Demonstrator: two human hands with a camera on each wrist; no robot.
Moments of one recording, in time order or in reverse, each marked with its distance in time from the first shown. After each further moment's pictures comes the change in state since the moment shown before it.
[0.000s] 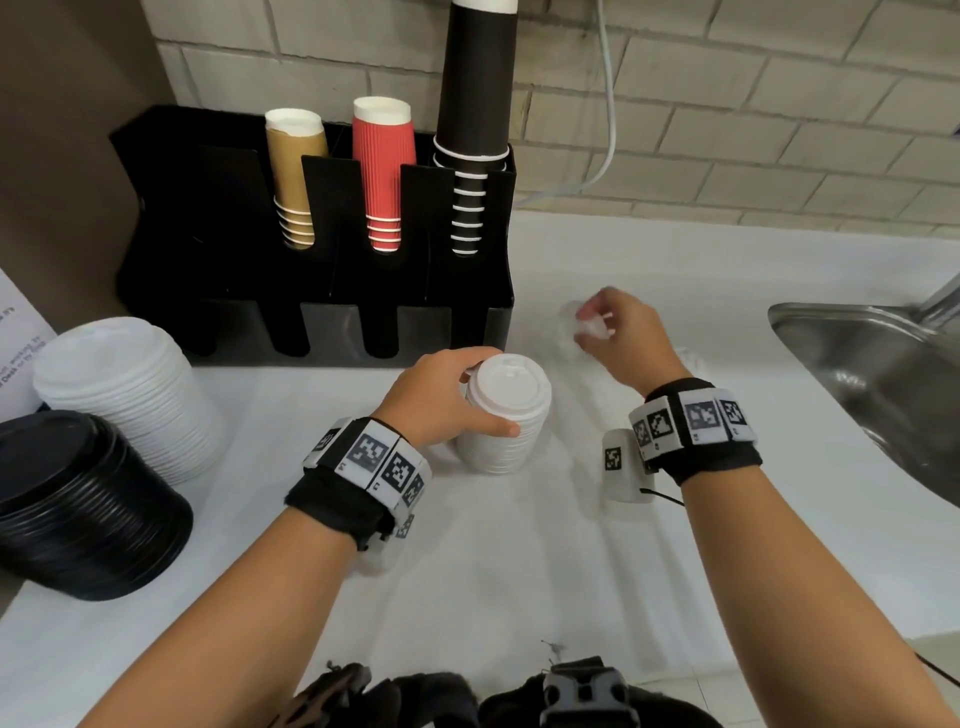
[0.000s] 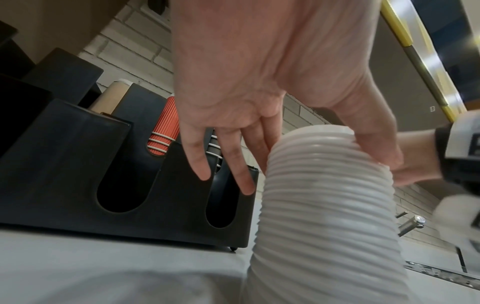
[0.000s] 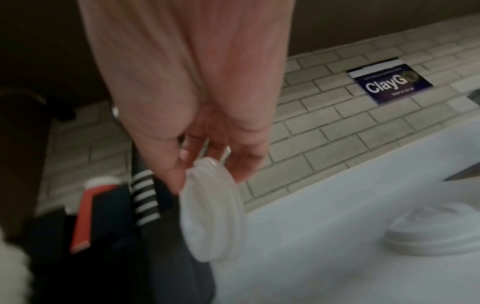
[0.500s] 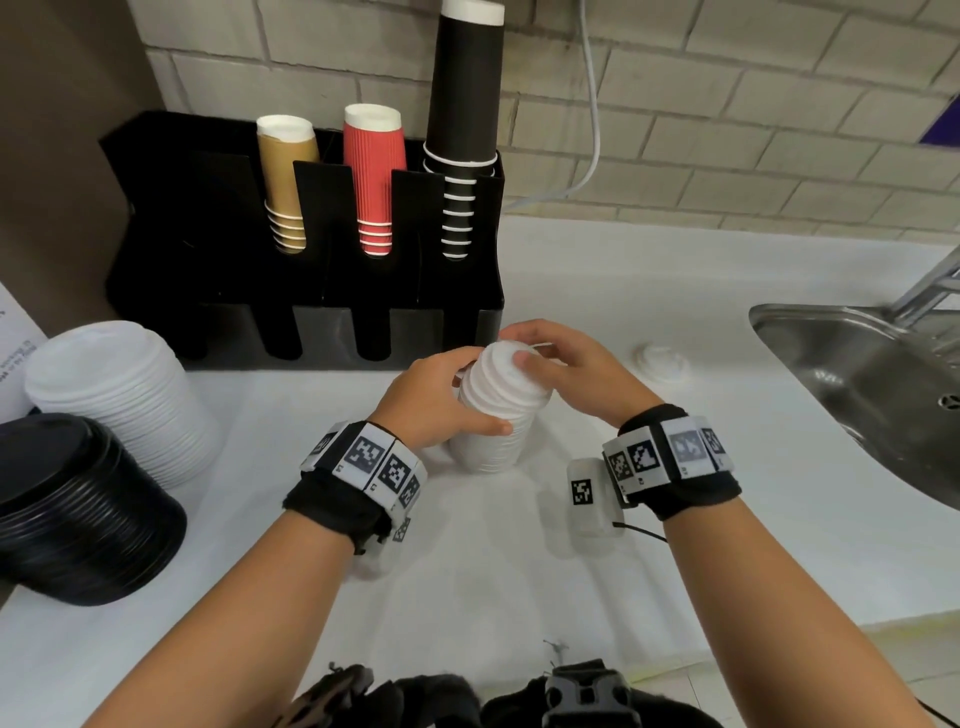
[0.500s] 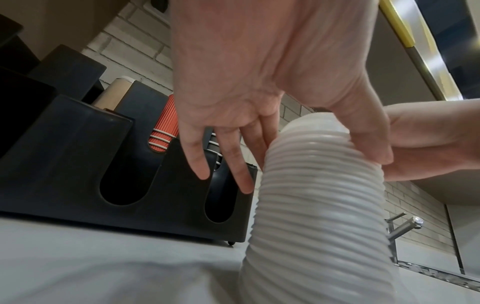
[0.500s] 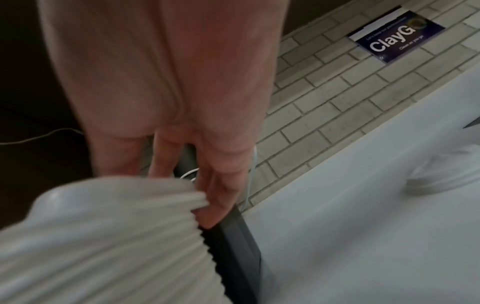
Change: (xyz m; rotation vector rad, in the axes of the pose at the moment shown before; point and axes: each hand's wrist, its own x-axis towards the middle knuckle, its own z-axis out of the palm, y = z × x) left_hand -0.004 0.000 0.003 -0.046 0.020 0.000; right_hand -0.033 -0.035 0.015 0.399 -0.336 -0.015
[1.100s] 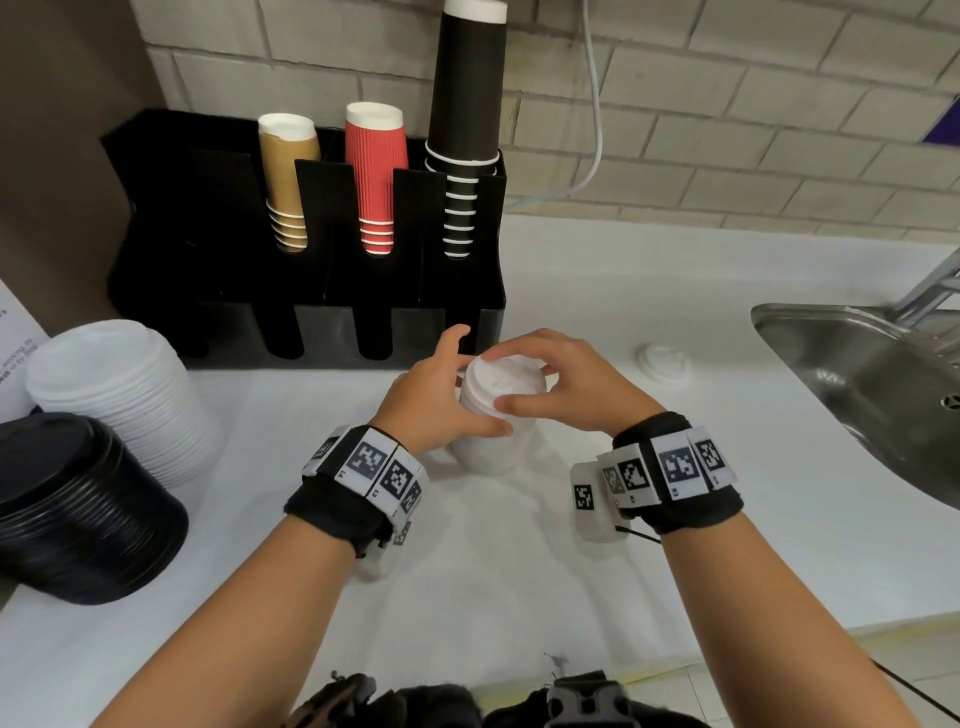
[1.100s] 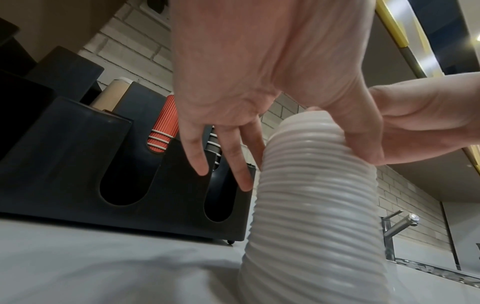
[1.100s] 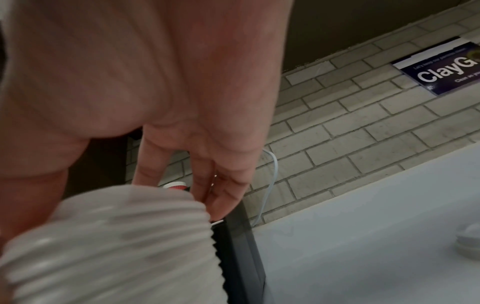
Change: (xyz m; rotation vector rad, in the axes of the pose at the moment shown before) left_hand -0.002 0.001 0.001 0.034 0.005 -0.038; right_hand -0.011 -0.013 0.005 -0.267 -0.082 -0.110
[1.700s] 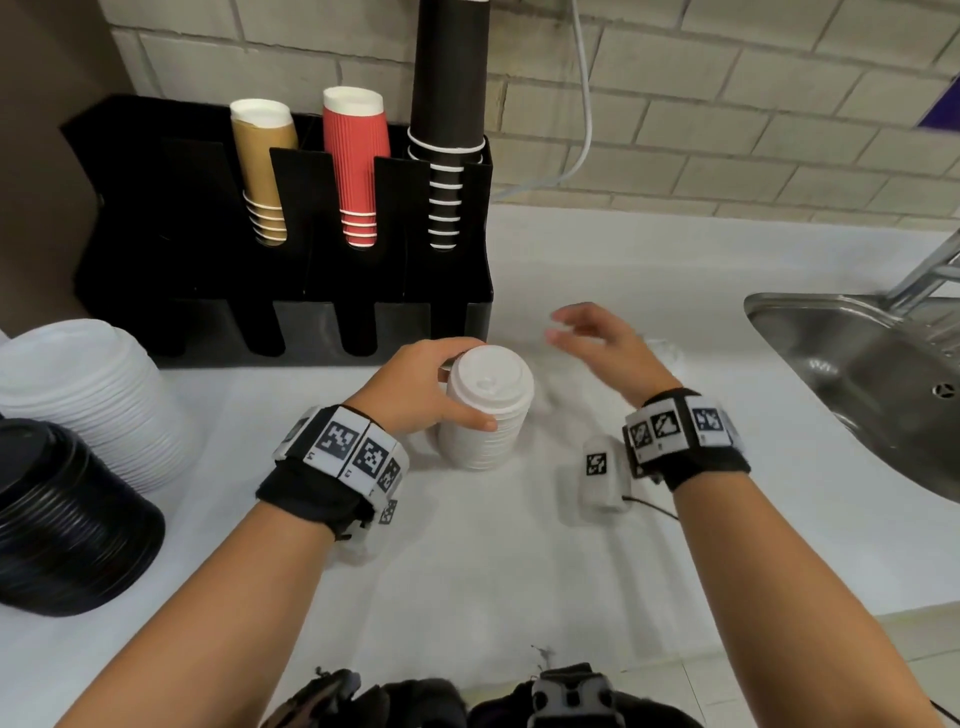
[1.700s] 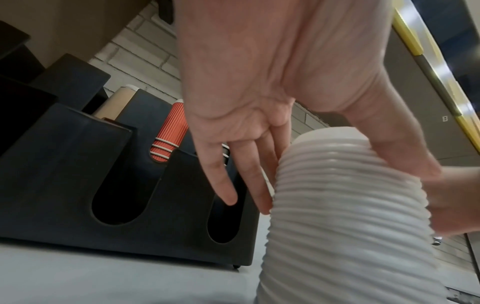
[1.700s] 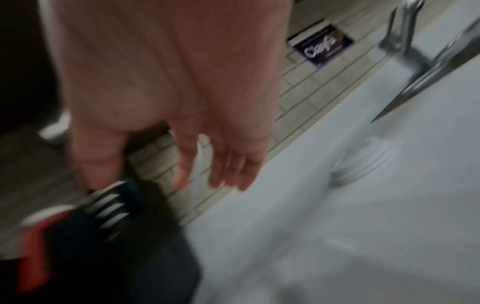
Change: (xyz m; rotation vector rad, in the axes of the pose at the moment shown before) left_hand 0.014 -0.002 -0.011 -0.128 -0.118 0.095; right_hand 0.009 0.055 -0.026 0.298 0.306 0.311
